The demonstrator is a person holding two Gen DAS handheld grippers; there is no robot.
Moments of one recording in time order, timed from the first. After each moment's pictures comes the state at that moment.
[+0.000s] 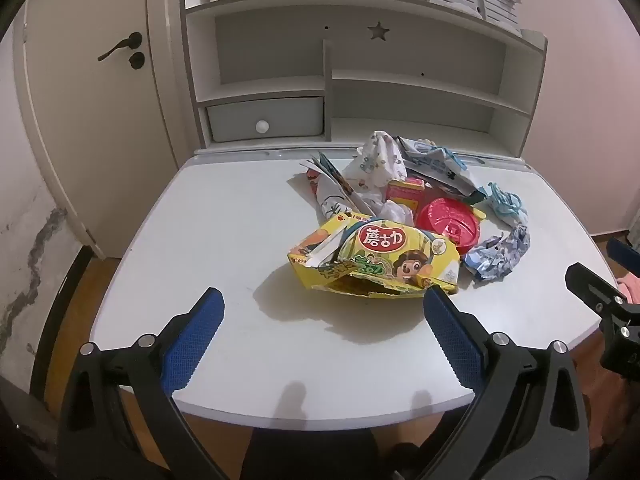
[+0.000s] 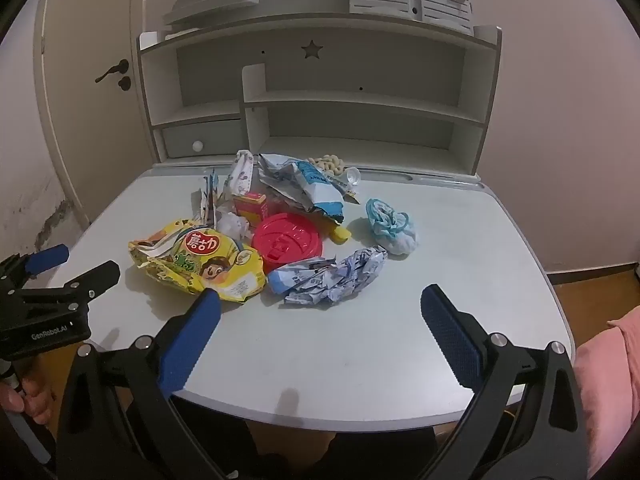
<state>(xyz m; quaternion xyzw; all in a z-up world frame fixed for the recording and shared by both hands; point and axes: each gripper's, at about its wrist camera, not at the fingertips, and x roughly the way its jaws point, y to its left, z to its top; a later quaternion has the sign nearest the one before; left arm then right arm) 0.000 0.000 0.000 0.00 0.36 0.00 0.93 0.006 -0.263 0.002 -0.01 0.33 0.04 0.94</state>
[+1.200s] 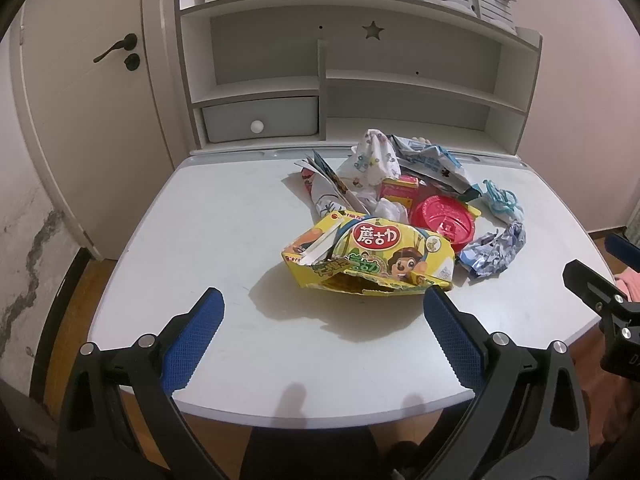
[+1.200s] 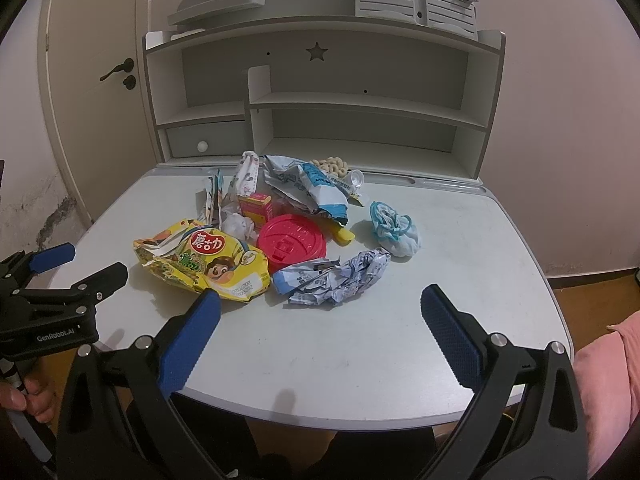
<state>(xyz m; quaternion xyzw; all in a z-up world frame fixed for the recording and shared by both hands) -0.002 -0.004 0.000 0.01 0.36 -0.01 0.93 0.003 -0.260 0.007 -0.02 0.33 0.04 0.94</state>
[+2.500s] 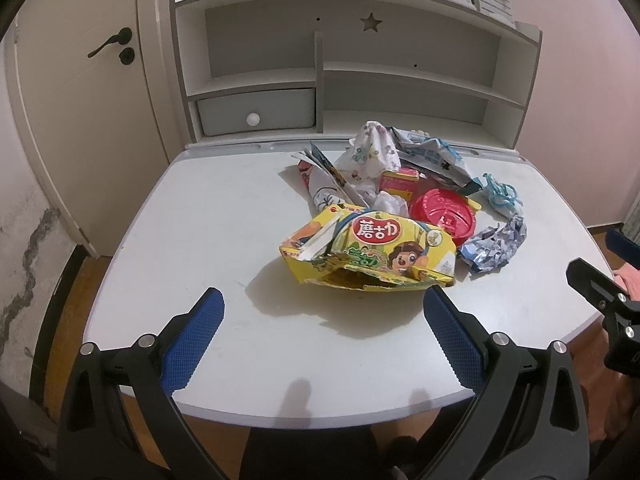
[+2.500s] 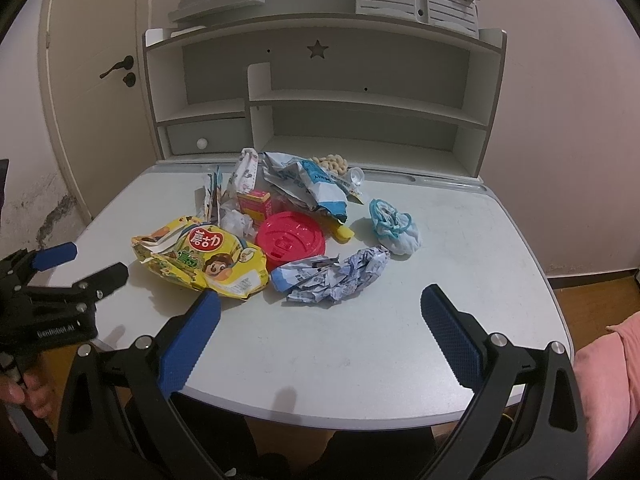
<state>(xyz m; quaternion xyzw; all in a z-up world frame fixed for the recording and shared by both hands) 0.003 -0.003 -0.008 0.01 0.37 -0.02 0.93 0.003 -0.259 0.004 -0.02 0.33 0.04 0.94</state>
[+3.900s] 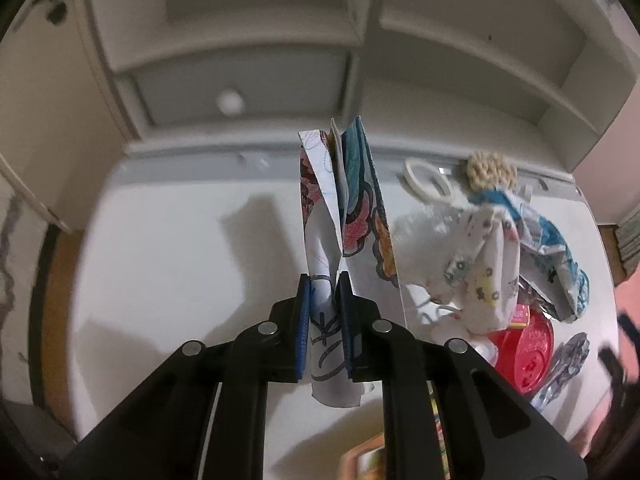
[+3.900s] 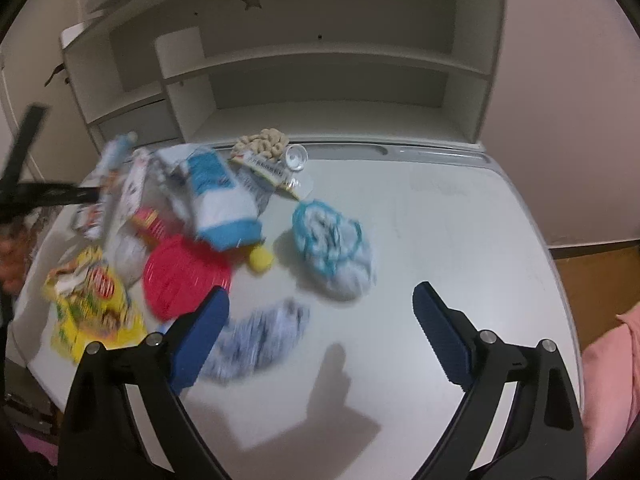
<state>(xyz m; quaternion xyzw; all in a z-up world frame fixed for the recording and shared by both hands) 0.219 0.064 -0.021 -0.02 0.49 -0.03 0.87 0.149 -0.338 -0.034 0.02 0.42 0.02 0.91</state>
